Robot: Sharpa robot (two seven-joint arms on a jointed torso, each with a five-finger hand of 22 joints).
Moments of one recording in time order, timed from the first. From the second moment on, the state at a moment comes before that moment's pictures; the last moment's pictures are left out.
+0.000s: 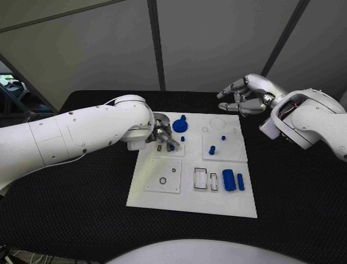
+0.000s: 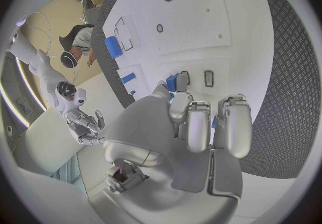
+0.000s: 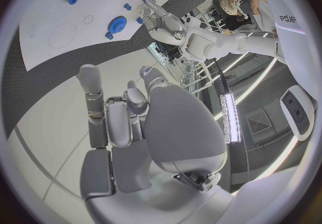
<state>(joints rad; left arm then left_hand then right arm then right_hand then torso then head) 1.26 -0.64 -0.02 1.38 -1.03 0.23 -0.59 1.39 0.14 -0.05 0.24 0.15 0.87 0.05 0.66 0.46 1.35 -0.02 1.26 1.13 1.47 -0.07 1.50 1.31 0.04 1.45 0.04 1.45 1.31 1.24 -0.83 0.07 1.51 -1.11 -0.28 0.03 1.45 -0.07 0.07 0.19 0.51 0.93 0.15 0.13 0.07 1.29 0.06 1.12 1.17 1.47 -0.01 1.35 1.27 0.13 1.16 0.09 1.05 0.71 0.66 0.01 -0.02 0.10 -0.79</state>
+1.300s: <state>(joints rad) 1.25 -0.73 -0.02 1.48 -0.96 0.05 -0.60 1.21 -0.15 0.63 0.25 0.17 0.85 0.06 0.71 0.60 1.36 -0.02 1.24 1.15 1.47 -0.08 1.50 1.31 0.04 1.45 0.04 1.45 1.31 1.24 -0.83 0.07 1.50 -1.11 -0.24 0.02 1.45 -0.07 0.08 0.20 0.51 0.94 0.16 0.13 0.07 1.29 0.06 1.12 1.17 1.47 -0.01 1.35 1.26 0.13 1.16 0.09 1.05 0.70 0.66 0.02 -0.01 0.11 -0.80</state>
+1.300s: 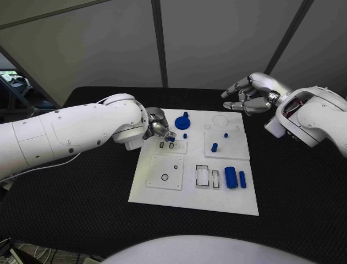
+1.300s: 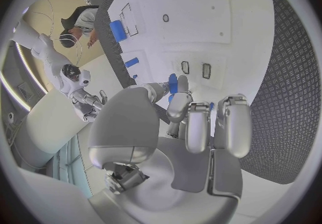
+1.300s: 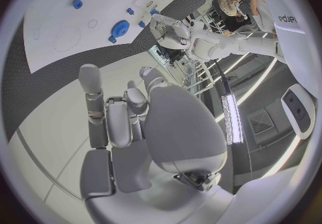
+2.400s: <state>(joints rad) 1.19 -0.72 -0.03 1.49 -1.14 -0.04 -0.60 1.19 -0.14 0.65 0.24 0.17 0.84 0.06 0.71 0.61 1.36 -0.02 1.24 1.14 1.47 -0.08 1.50 1.31 0.04 1.46 0.03 1.45 1.31 1.24 -0.83 0.07 1.50 -1.11 -0.24 0.02 1.45 -0.07 0.08 0.20 0.51 0.94 0.16 0.13 0.07 1.29 0.06 1.12 1.16 1.47 -0.01 1.35 1.26 0.15 1.16 0.09 1.05 0.69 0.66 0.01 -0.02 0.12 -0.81</state>
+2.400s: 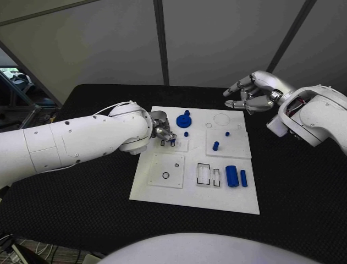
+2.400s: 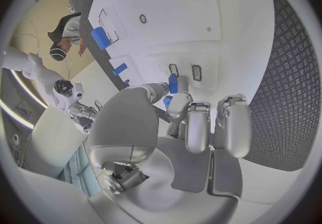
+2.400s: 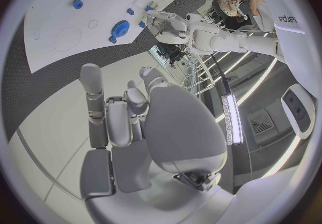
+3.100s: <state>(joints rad) 1.20 -0.72 -0.03 1.50 -1.16 0.01 -0.60 1.18 -0.15 0.66 0.23 0.16 0.84 0.06 0.72 0.61 1.36 -0.02 1.24 1.13 1.47 -0.08 1.50 1.31 0.04 1.46 0.03 1.45 1.31 1.24 -0.83 0.07 1.49 -1.09 -0.24 0.02 1.45 -0.07 0.08 0.20 0.51 0.94 0.16 0.13 0.07 1.29 0.06 1.12 1.16 1.47 -0.01 1.35 1.26 0.15 1.16 0.09 1.04 0.69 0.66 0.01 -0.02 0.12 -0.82</state>
